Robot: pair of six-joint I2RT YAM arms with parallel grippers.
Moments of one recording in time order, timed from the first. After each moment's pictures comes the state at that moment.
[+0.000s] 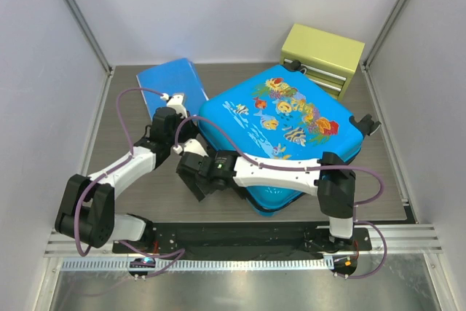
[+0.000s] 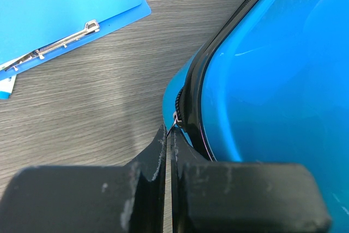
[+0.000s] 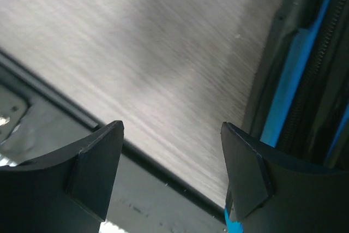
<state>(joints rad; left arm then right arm) -0.33 1.35 0.72 0.11 0.10 -0.34 1.27 1.88 1.60 -0.81 0.29 0.47</state>
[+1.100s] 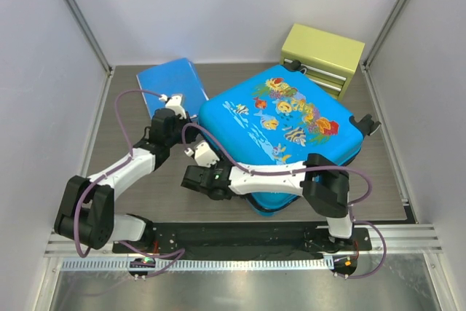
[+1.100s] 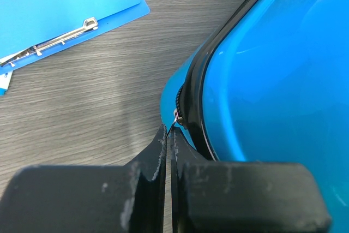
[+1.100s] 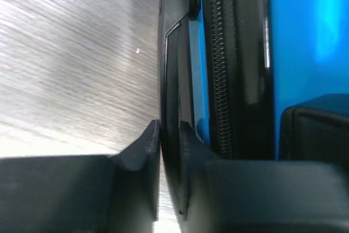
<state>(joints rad) -0.33 1.33 0.69 0.13 0.11 -0.37 1.30 1.95 1.46 -0.76 0.73 0.58</state>
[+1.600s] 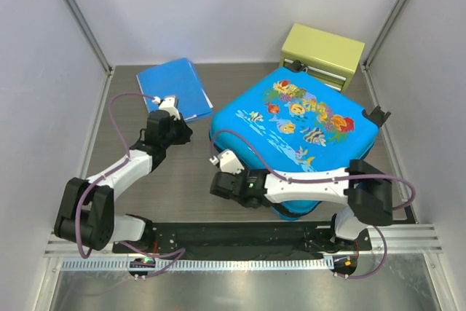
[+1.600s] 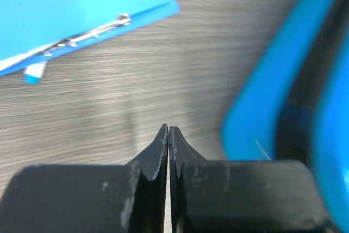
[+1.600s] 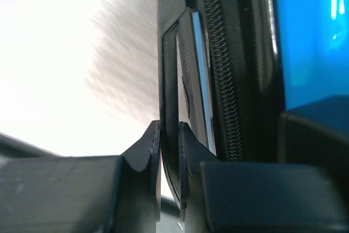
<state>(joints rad) -0.30 1.32 0.66 0.14 0.10 -0.36 1.30 1.65 1.11 -0.66 0.57 0.59</state>
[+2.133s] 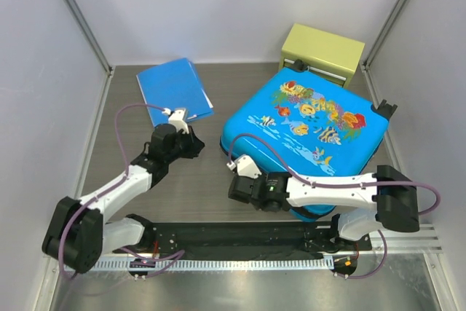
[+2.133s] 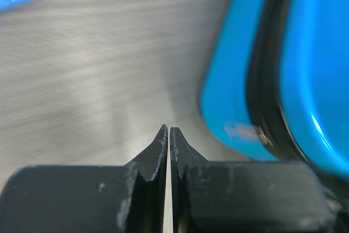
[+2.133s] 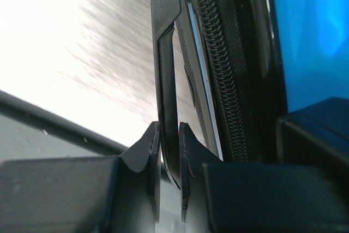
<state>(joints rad) -0.42 1.18 0.56 0.14 0.13 -0.41 1.30 1.44 0.95 -0.78 0.49 0.61</state>
